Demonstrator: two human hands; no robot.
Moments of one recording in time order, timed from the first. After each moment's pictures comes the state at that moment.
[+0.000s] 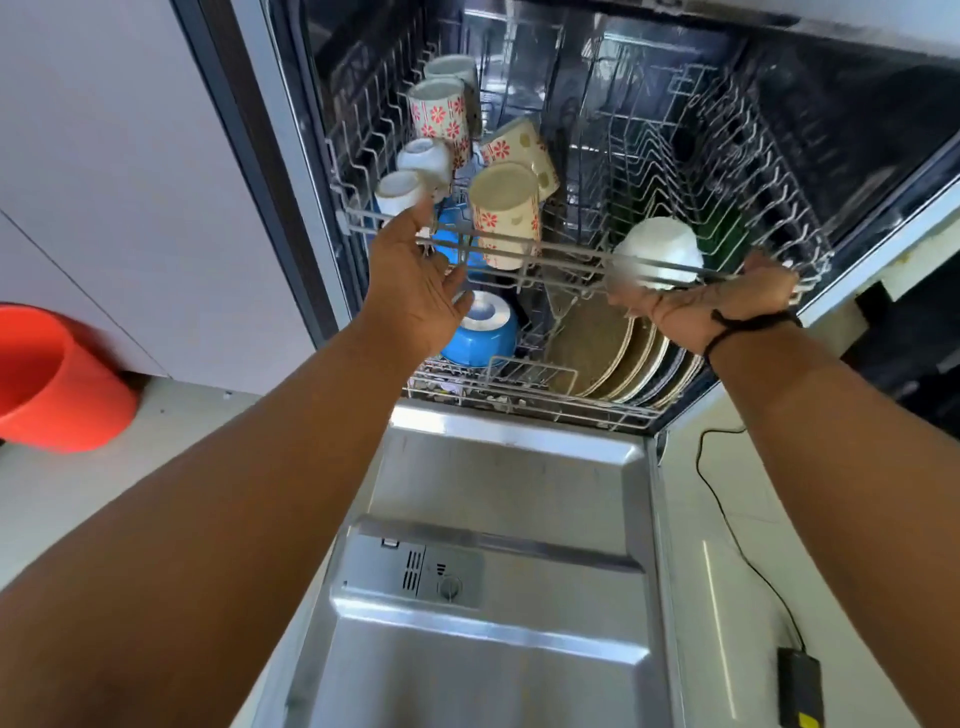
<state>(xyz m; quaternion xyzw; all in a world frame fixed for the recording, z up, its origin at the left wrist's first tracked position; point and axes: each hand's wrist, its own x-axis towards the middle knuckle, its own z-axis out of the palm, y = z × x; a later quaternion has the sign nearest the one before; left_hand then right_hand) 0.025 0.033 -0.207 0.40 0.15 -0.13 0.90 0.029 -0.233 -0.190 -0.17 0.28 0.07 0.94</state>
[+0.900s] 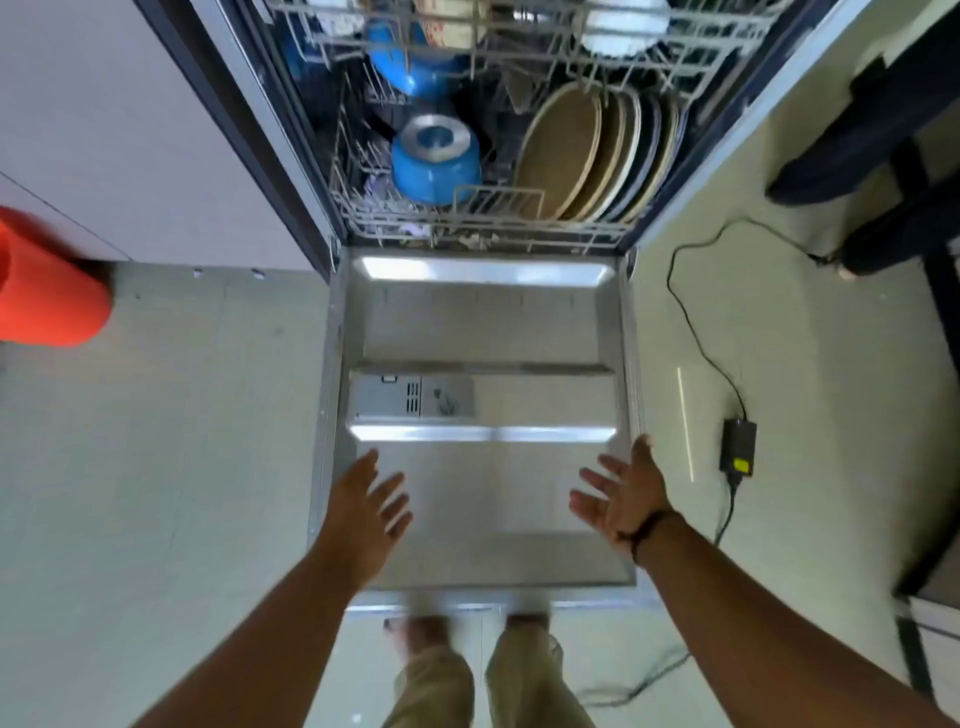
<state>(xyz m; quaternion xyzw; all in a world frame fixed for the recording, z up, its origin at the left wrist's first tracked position) -0.294 0.087 -0.364 0.41 0.49 -0.29 0.71 -0.304 -0.201 -0.368 -0.39 0.59 0.19 0.69</state>
